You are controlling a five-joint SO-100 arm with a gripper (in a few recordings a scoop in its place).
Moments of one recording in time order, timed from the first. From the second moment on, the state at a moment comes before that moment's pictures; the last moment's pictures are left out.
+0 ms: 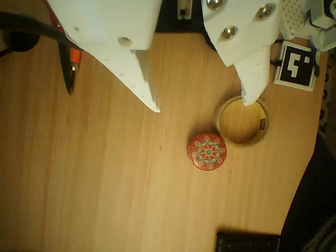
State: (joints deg) arm -22.5 124.9 102.2 82.8 -79.3
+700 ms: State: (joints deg) arm -45.1 82.4 77.7 69.3 -78.0
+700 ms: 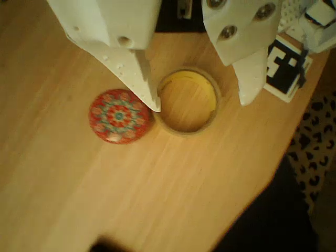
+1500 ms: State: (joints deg) arm -45.1 83.9 85.0 71.7 -61.5
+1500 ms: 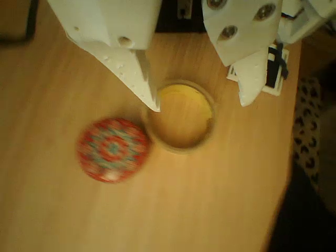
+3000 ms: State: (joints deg) arm -43.6 85.6 106.0 61.3 -39.6
